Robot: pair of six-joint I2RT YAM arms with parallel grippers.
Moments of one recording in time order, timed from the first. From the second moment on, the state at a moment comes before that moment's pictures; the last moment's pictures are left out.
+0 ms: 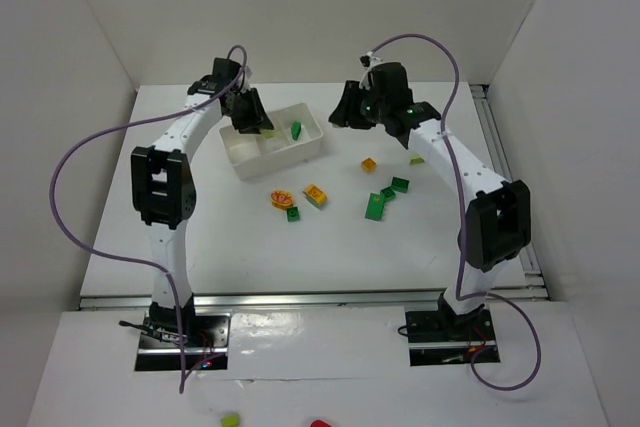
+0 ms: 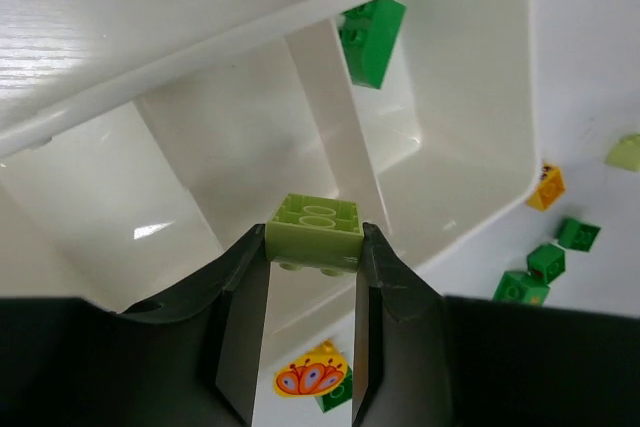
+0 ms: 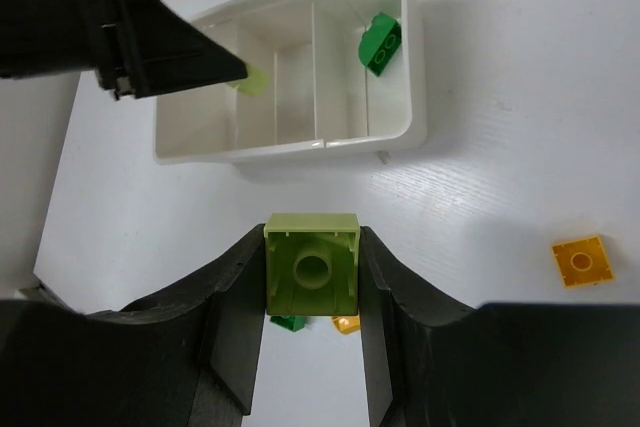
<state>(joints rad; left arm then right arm) -0.15 2.12 1.93 -0.72 0.29 -0.44 0.39 1.72 1.56 -0.35 -0.25 0.44</state>
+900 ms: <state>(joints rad) -0.05 1.61 1.85 -0.87 0.00 -0.46 0.62 2.36 2.21 -0.41 -0.17 0.33</state>
